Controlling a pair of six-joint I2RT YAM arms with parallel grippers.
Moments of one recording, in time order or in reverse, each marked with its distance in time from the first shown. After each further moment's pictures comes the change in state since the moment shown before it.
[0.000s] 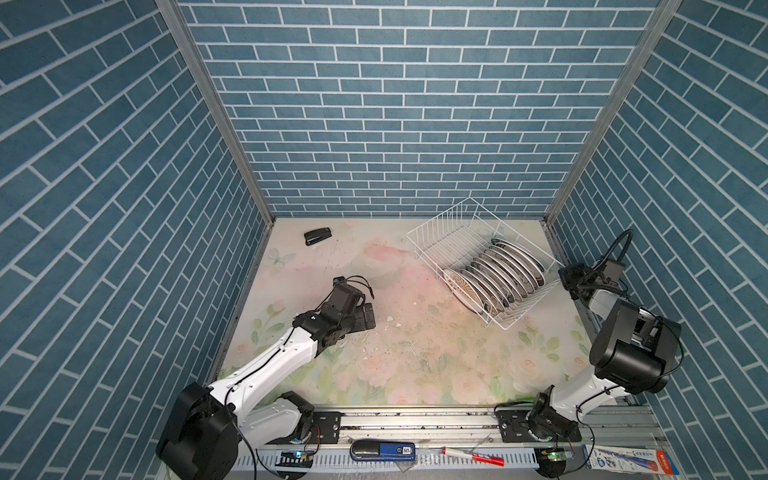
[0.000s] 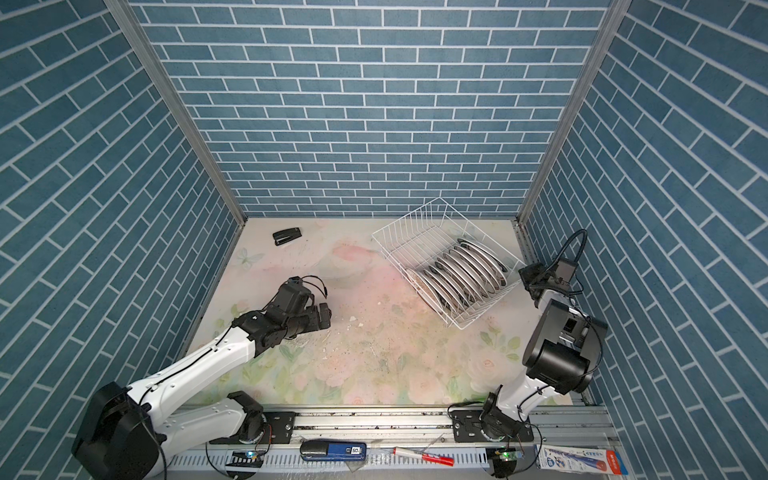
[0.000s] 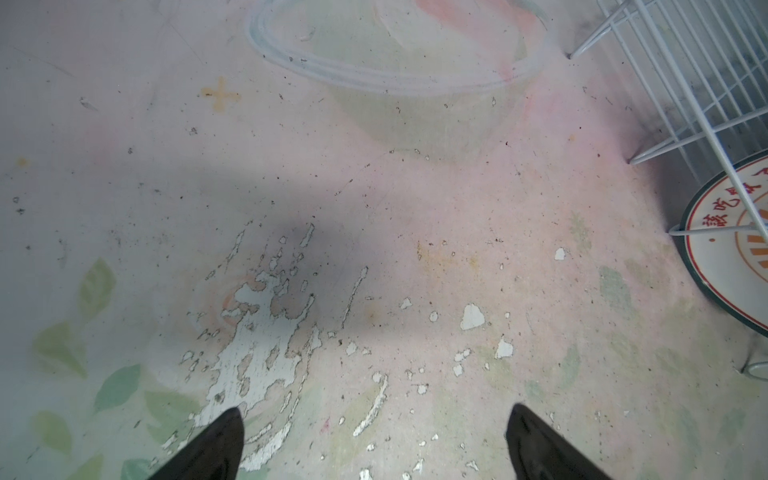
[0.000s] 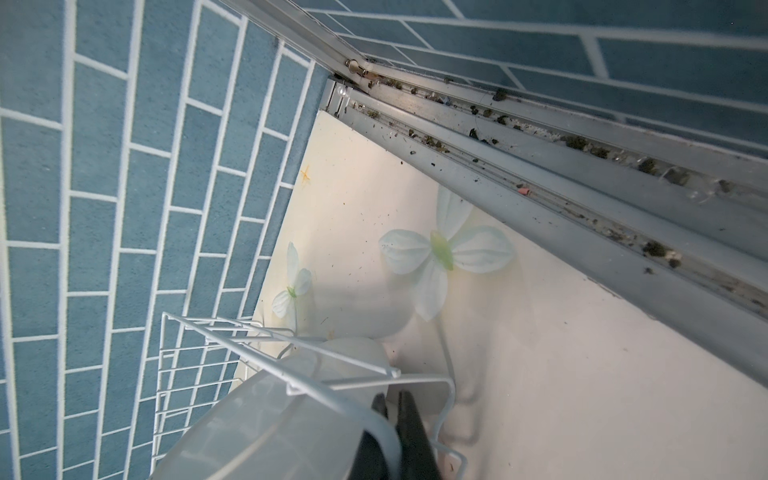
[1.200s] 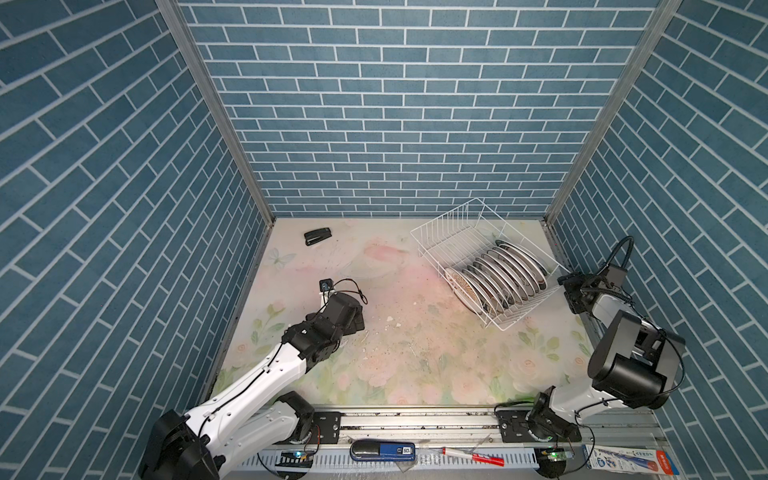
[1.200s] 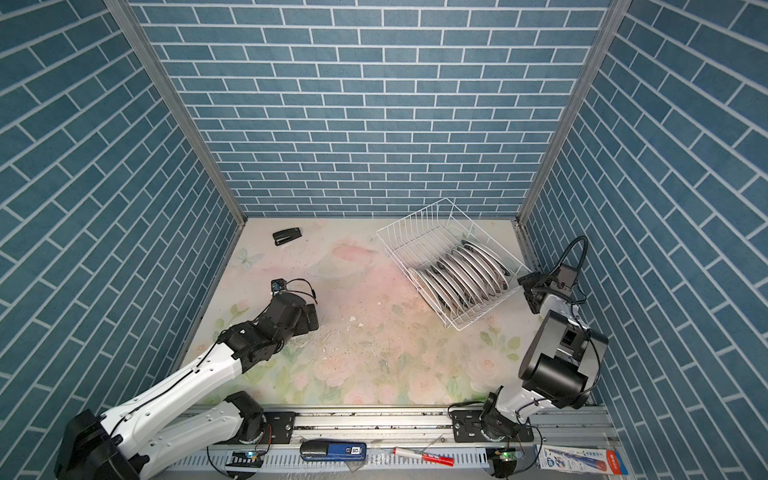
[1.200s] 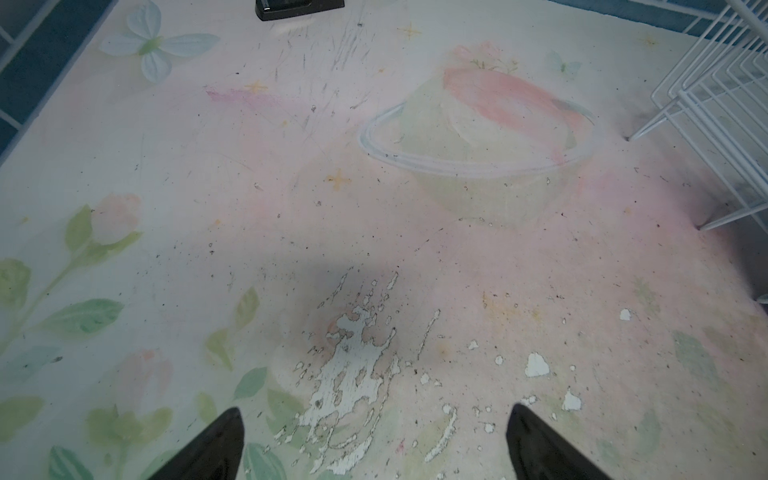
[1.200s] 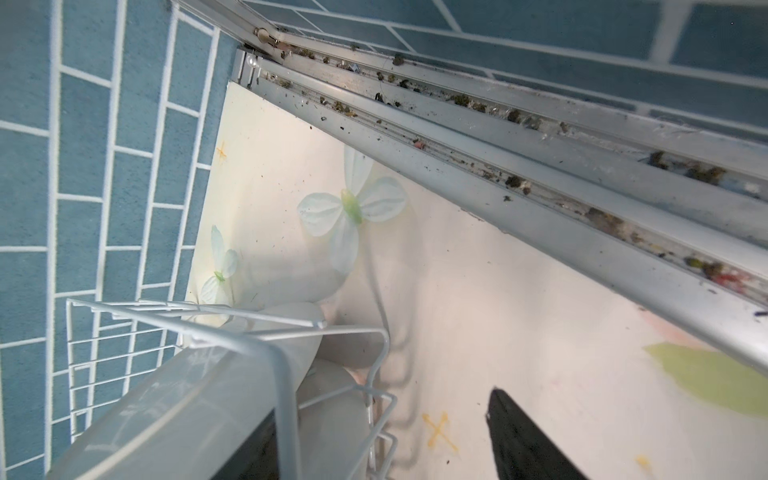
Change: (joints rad) left arm -0.065 -0.161 -0.038 -0.074 -0.312 -0.026; right arm -0.019 -0.113 -0.036 -0.221 0.082 -0.058
